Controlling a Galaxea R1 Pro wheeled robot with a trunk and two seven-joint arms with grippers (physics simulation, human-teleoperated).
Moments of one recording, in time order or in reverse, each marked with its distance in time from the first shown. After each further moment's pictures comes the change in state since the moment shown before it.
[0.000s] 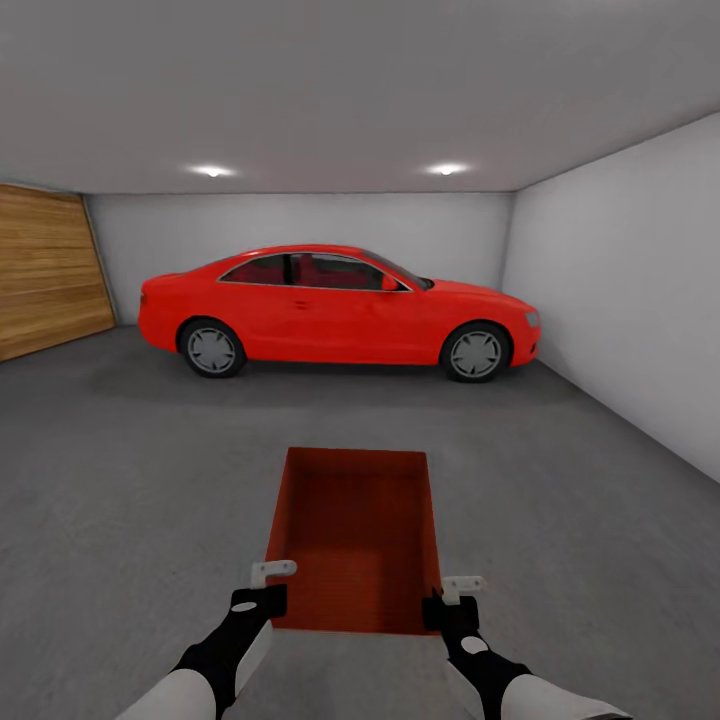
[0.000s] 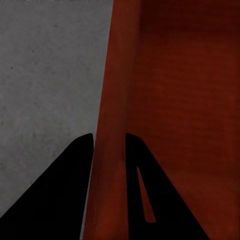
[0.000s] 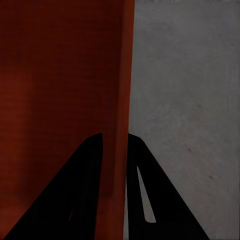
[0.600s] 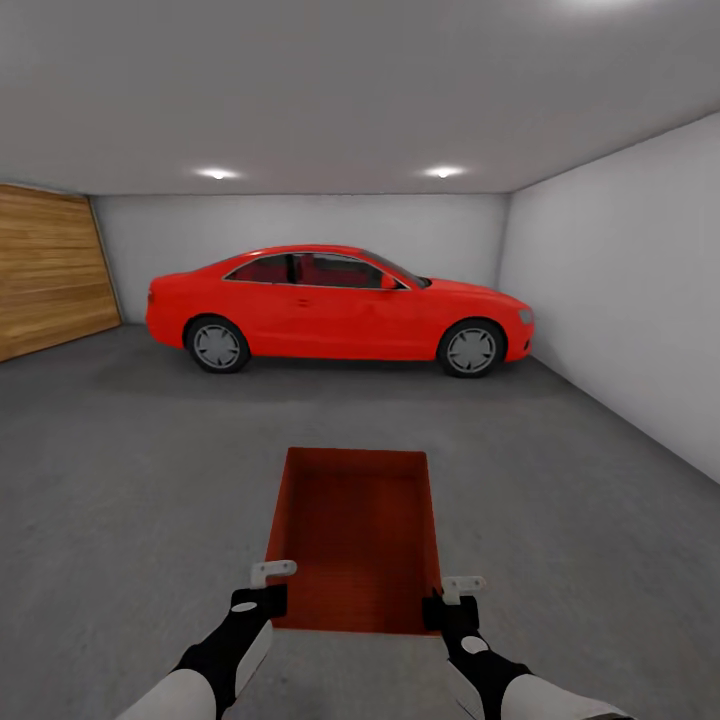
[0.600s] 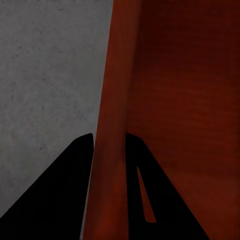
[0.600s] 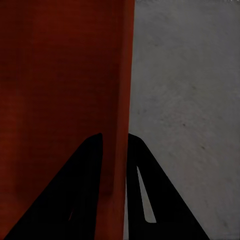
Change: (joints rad) left arm 0.000 -0.001 0.001 0.000 -0.001 -0.001 0.000; right arm 0.000 -0.001 -0.001 0.000 0.002 -0.001 0.000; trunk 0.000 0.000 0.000
